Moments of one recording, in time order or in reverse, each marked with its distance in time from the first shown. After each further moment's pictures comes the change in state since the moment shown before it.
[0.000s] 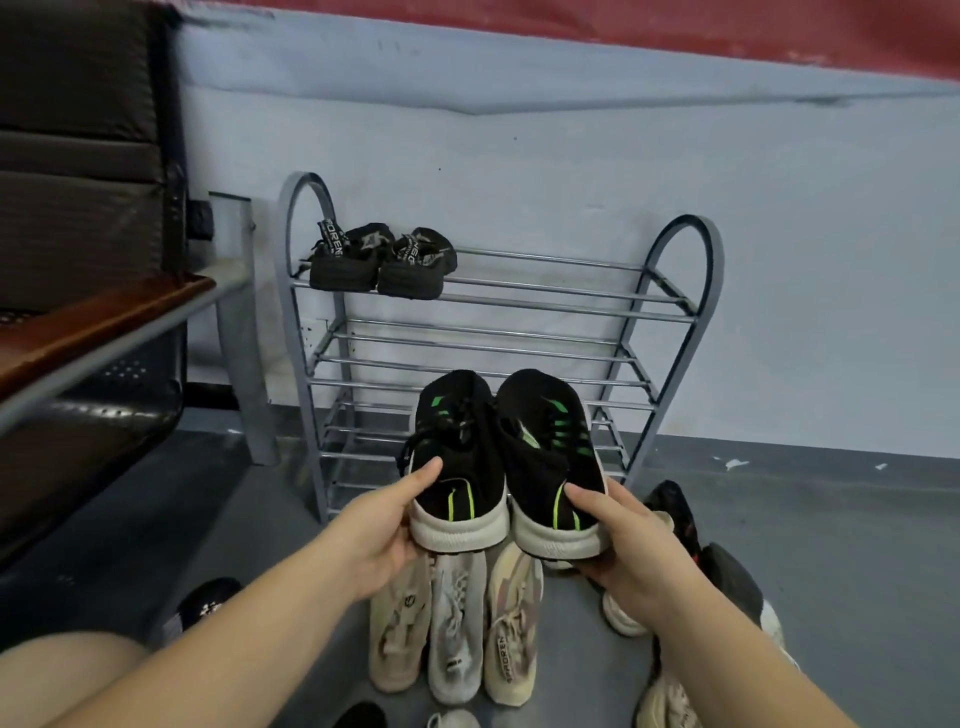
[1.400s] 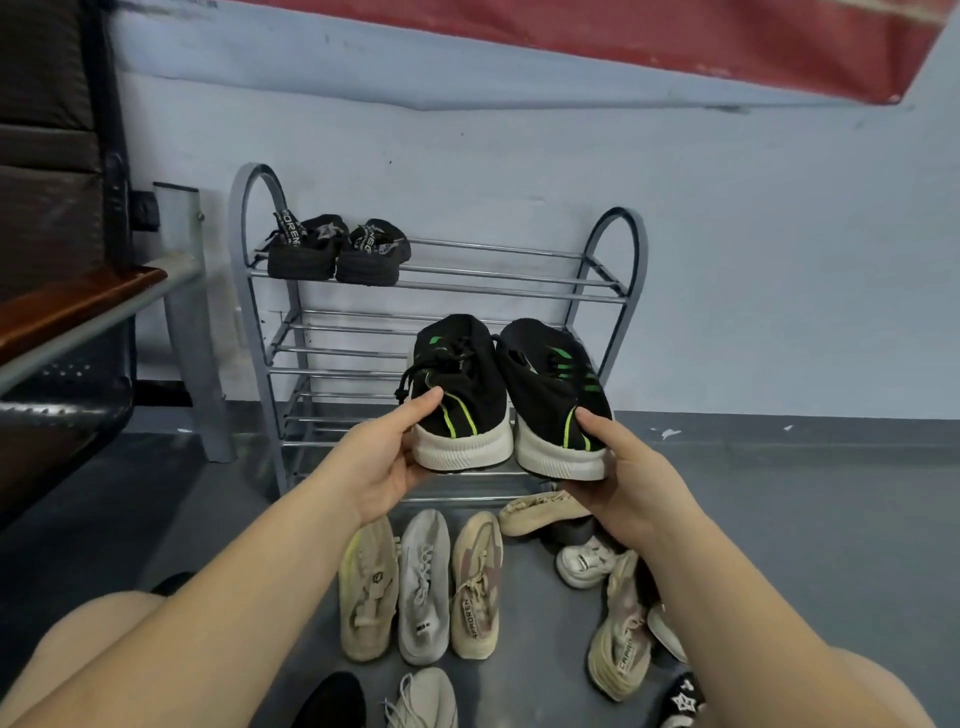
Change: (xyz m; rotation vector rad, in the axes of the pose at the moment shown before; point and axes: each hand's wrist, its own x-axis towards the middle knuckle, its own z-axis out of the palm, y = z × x) left_hand -0.036 0.021 0.040 0.086 -0.168 0.129; right_hand -0.055 -0.042 0.009 0.155 0.134 -0.066
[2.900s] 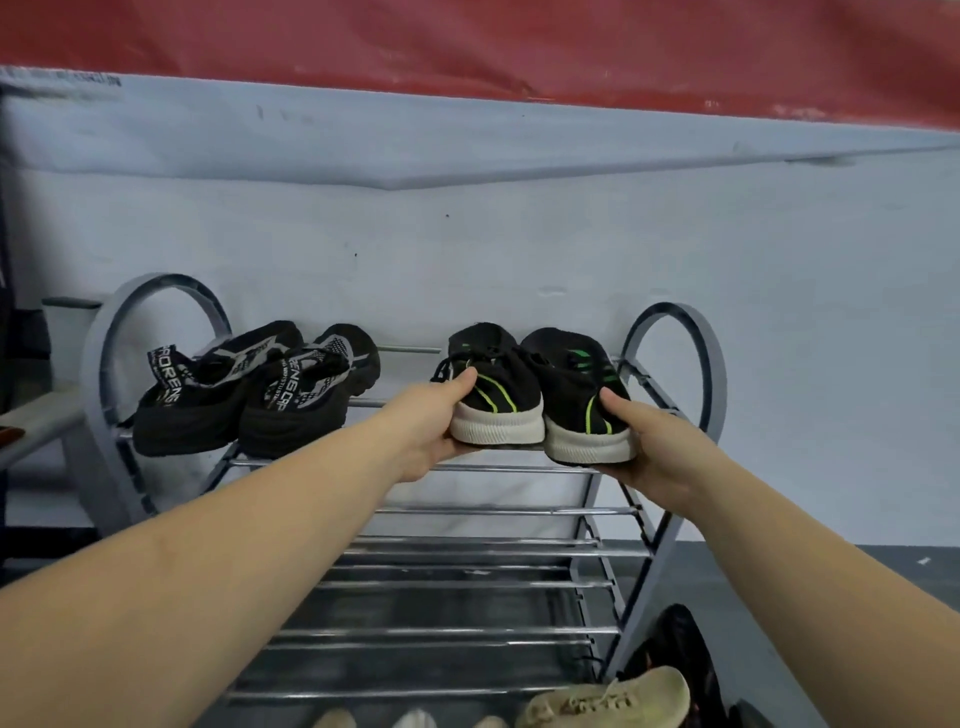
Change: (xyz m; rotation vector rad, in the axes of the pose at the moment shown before) left_hand 0.256 0.115 0.084 0.236 0.106 0.041; right_hand 0.274 -0.145 -0.005 -0.277 -0.042 -0.049
